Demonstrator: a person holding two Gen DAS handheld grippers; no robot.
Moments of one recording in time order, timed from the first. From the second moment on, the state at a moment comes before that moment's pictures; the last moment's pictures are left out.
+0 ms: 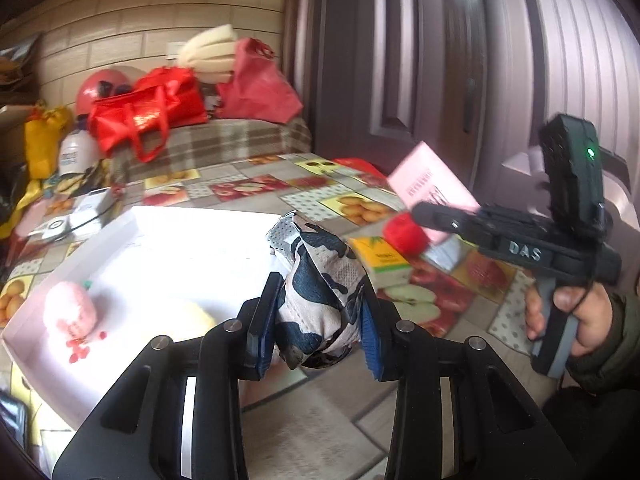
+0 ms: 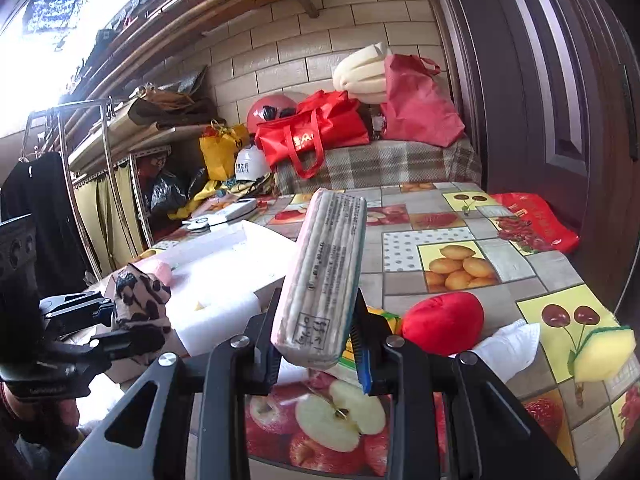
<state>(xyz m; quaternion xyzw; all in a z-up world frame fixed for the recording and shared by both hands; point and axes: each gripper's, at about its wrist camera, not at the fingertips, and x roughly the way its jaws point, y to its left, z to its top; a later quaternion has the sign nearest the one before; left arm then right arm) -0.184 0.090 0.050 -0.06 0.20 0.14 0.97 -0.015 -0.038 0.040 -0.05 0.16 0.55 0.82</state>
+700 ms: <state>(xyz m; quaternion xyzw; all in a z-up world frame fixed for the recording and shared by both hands) -0.224 0.157 0.044 -0.04 0.16 0.32 0.93 -0.068 0.029 0.034 -0.10 0.12 0.60 0.78</state>
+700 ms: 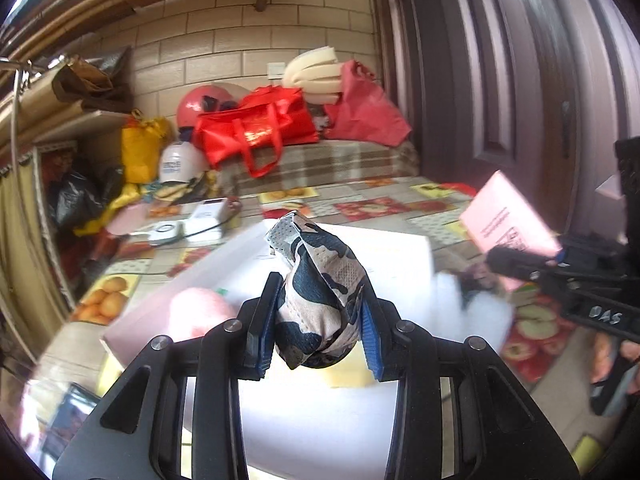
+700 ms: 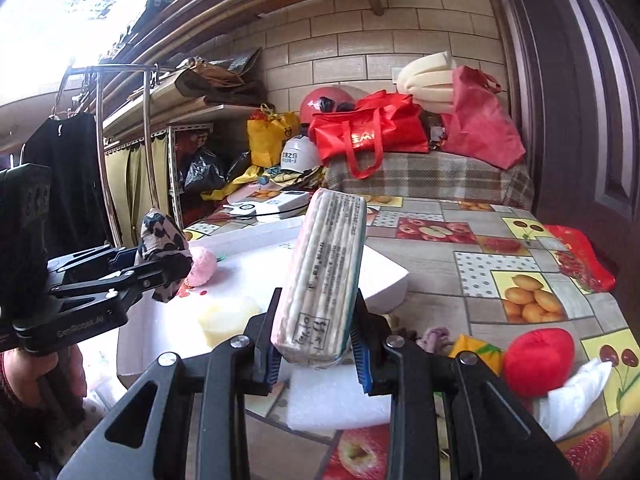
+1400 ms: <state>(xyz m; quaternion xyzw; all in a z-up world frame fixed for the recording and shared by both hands) -0.228 0.223 0.035 -0.10 0.19 0.36 0.91 -0.086 0.110 0.024 -0.14 0.15 0.61 0.76</state>
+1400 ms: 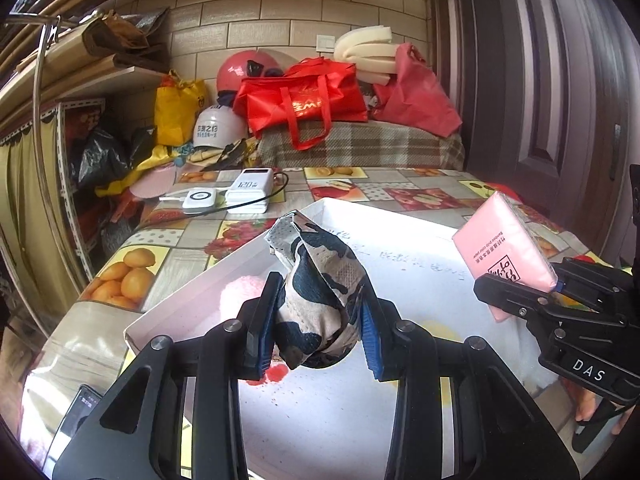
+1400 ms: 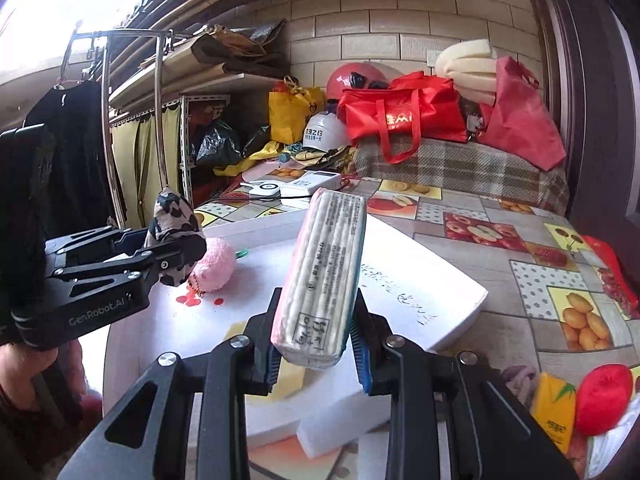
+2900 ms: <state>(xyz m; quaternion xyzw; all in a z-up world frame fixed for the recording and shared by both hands) -0.235 0.179 0.043 -0.07 0.14 0.39 0.91 -0.088 0.089 0.033 -0.09 0.11 0.53 0.84</state>
